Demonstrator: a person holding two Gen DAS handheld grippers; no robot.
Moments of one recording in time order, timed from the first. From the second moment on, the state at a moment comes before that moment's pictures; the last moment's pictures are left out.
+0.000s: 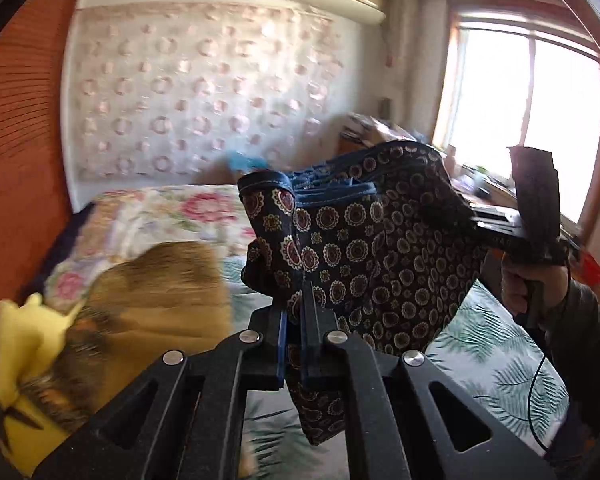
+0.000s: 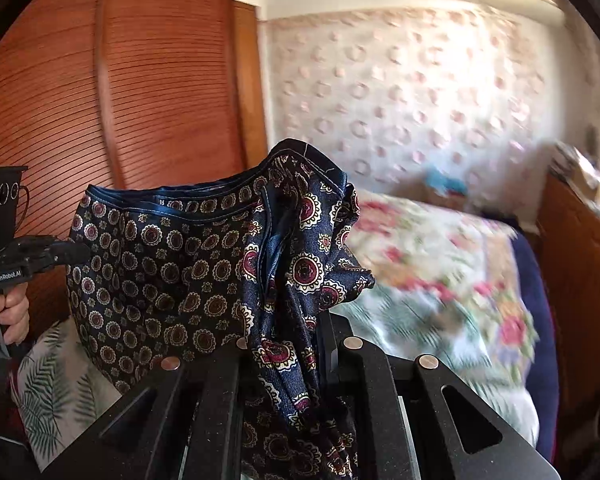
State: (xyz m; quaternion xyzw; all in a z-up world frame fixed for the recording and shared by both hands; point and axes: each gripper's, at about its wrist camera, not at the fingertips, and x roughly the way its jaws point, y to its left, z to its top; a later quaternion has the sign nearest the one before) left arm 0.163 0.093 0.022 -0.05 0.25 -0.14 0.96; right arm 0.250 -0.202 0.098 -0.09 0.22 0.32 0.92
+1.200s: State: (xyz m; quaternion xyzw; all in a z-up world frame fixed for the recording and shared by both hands) left arm 0.116 0.205 -0.064 -0.14 0.32 0.02 0.94; right arm 0.347 0.058 0.050 -0.20 0.28 0.43 0.84
